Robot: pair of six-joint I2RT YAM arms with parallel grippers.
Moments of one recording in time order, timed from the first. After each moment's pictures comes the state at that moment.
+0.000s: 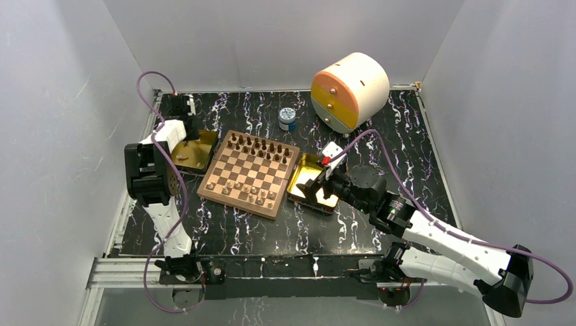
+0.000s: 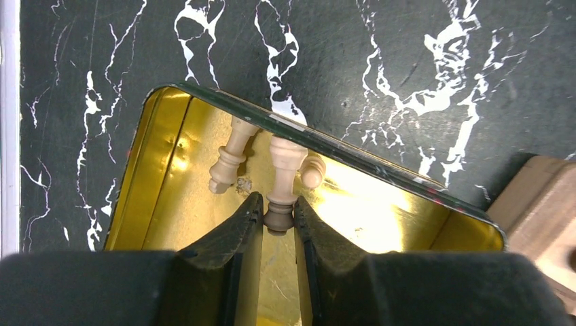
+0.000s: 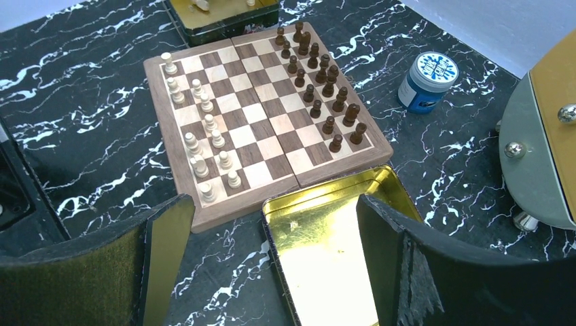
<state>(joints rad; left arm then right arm) 0.08 1.98 1.40 -0.32 -0.18 -0.01 0.99 0.85 0.69 -0.03 0.10 -0.03</state>
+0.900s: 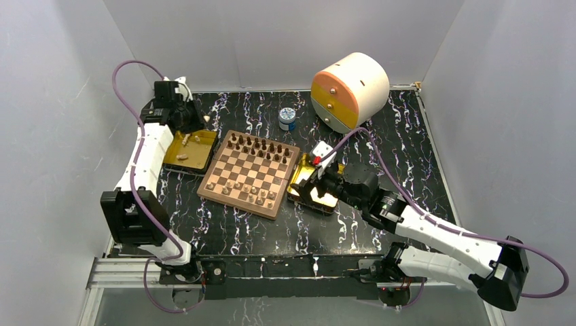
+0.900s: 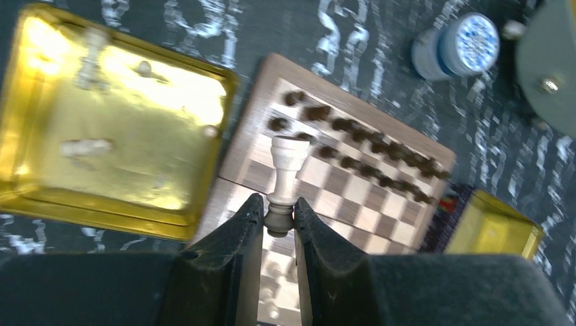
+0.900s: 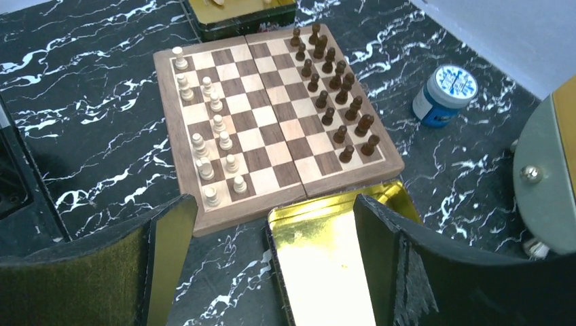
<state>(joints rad) 0.03 1.56 1.45 -0.69 0.15 -0.26 0.99 0.92 0.71 0.00 0.05 -0.04</state>
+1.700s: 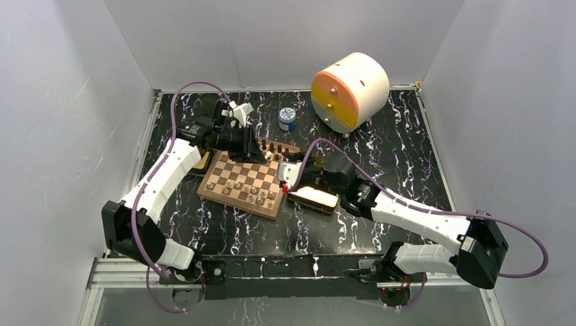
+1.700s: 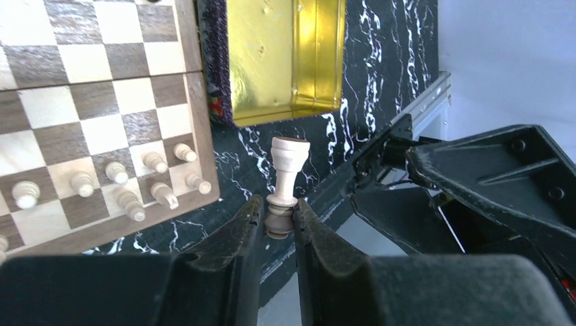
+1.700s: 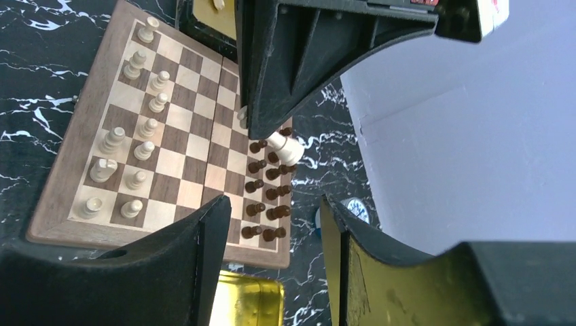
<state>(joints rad) -0.37 1.44 1.35 -0.83 0.59 -0.38 0.99 1.17 0.80 0.19 -0.13 -0.74</state>
